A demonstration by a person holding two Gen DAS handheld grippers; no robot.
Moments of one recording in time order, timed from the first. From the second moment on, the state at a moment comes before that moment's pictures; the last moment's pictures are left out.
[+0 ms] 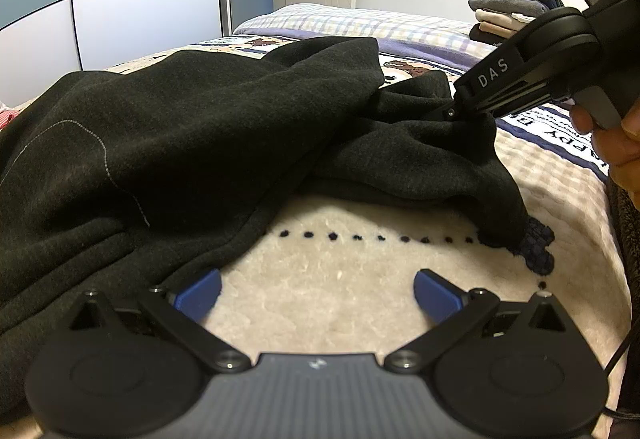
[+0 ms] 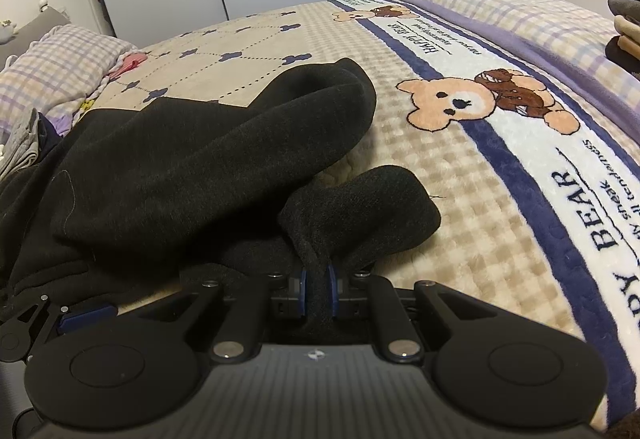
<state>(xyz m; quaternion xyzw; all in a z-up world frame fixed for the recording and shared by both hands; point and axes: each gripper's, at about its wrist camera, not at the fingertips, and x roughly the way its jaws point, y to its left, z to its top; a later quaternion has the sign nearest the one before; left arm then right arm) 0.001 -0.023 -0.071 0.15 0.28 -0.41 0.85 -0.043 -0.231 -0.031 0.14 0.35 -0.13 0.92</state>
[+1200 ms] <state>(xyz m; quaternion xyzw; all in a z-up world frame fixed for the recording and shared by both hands) 0.001 -0.023 -0.070 0.15 0.28 -0.41 0.85 -0.043 -0.238 -0.034 0.16 0.35 -0.12 0.92</state>
